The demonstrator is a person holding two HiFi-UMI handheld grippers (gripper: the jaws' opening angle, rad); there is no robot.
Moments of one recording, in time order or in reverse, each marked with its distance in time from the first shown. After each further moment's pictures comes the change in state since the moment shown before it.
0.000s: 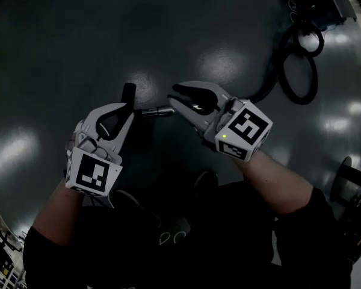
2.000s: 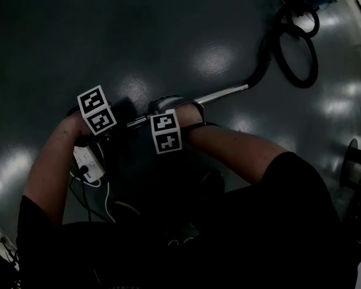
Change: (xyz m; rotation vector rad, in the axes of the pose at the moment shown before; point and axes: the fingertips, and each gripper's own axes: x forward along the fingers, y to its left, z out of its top) left arm 0.064 -0.117 -0.218 -0.395 0.831 -1.069; right arm 0.084 -0.003 -0.324 -0.764 0.988 0.273
